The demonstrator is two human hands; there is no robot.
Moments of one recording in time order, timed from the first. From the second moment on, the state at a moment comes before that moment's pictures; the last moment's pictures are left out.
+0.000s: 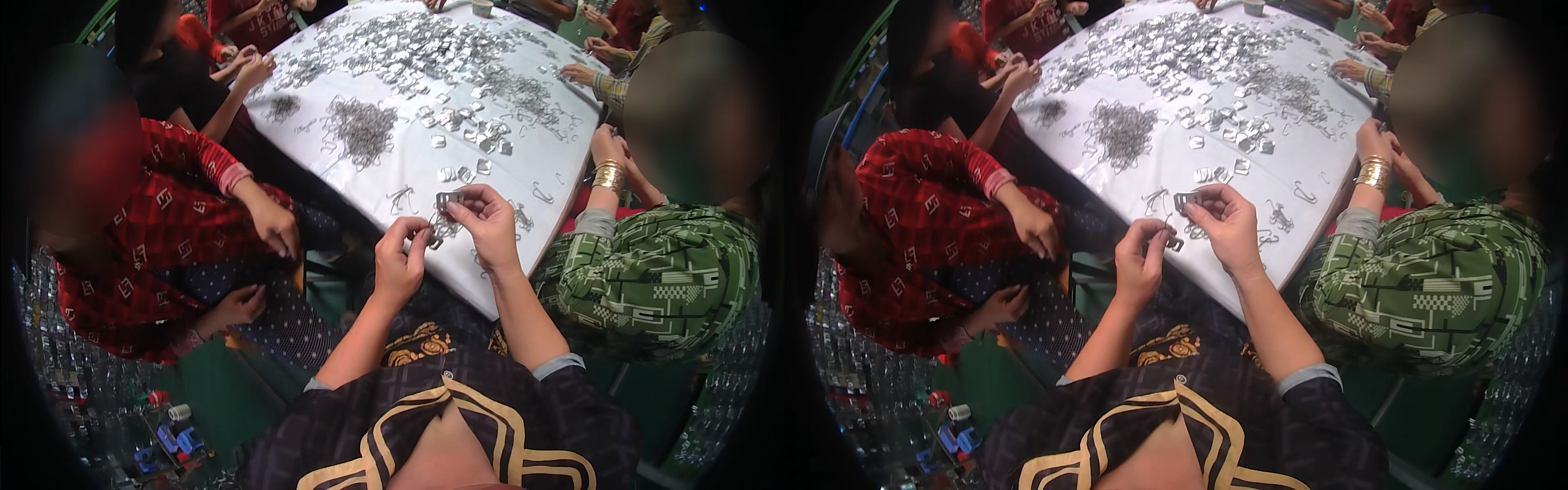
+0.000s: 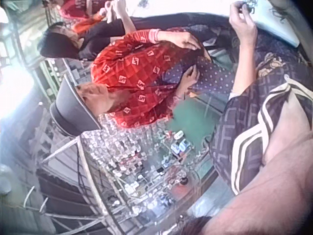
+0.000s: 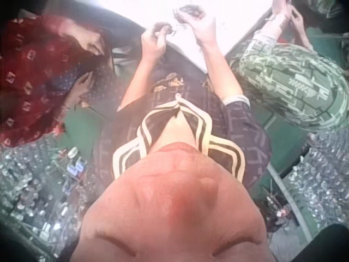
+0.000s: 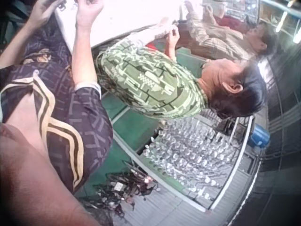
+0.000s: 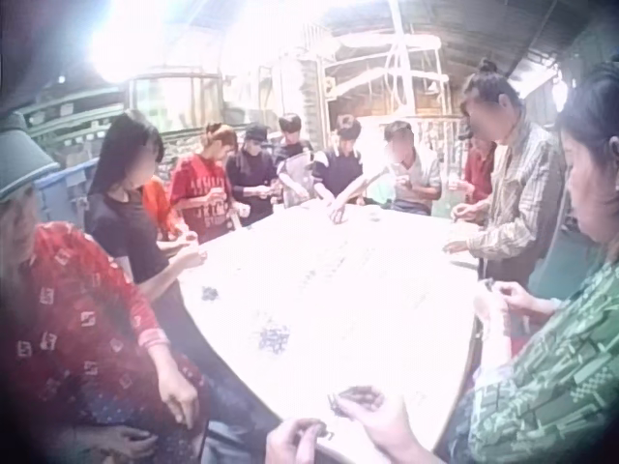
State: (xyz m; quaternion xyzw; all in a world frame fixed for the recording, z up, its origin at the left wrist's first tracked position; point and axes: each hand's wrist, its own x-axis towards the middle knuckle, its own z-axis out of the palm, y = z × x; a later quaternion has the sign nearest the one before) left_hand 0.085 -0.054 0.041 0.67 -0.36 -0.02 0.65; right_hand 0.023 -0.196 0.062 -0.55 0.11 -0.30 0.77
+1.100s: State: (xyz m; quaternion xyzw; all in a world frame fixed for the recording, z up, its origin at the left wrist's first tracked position) left_hand 0.124 -0.066 0.037 0.73 -0.39 0.05 0.55; right_hand 0.009 -0.190 0.055 -0.57 0.16 -0.40 0.70
